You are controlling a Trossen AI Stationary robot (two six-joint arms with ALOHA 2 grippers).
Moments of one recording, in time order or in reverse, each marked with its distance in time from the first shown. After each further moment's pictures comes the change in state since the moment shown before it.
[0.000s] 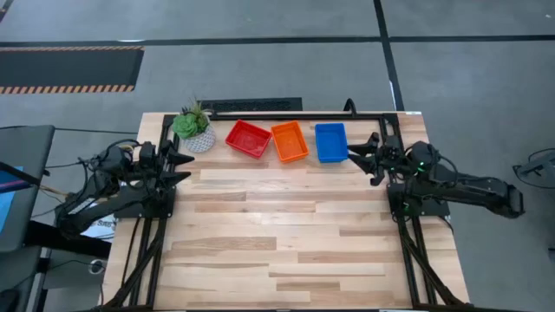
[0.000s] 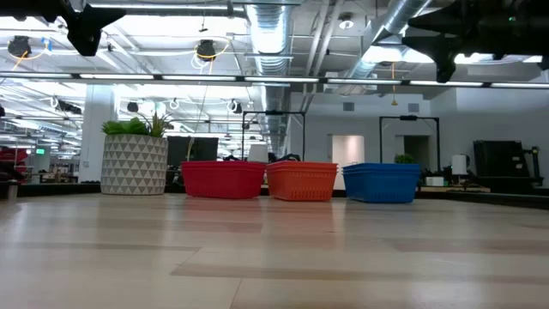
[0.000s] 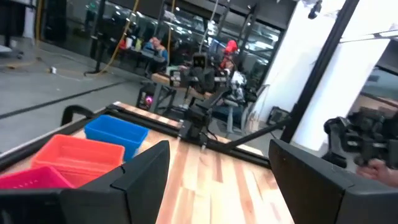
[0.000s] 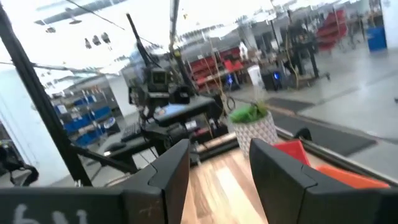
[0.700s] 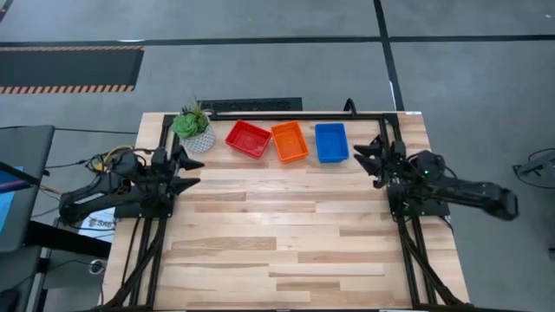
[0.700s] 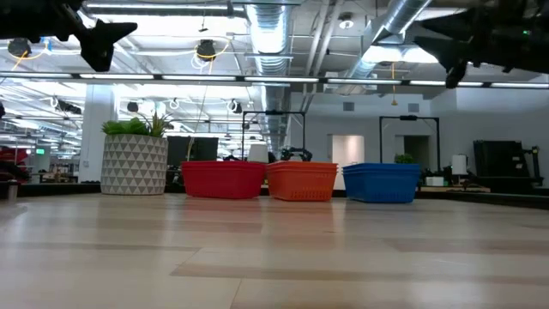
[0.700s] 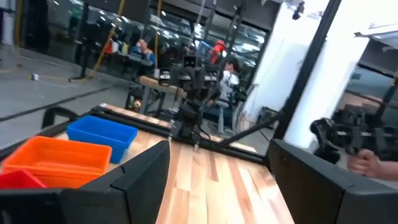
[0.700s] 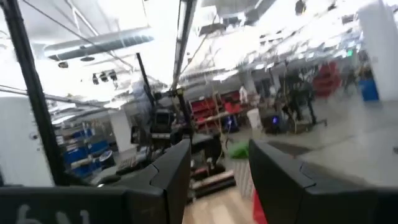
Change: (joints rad) left arm -0.195 -0.001 -0.162 0.194 -0.147 0.030; right arm 0.040 -0.091 -0.177 0.284 0.086 -0.048
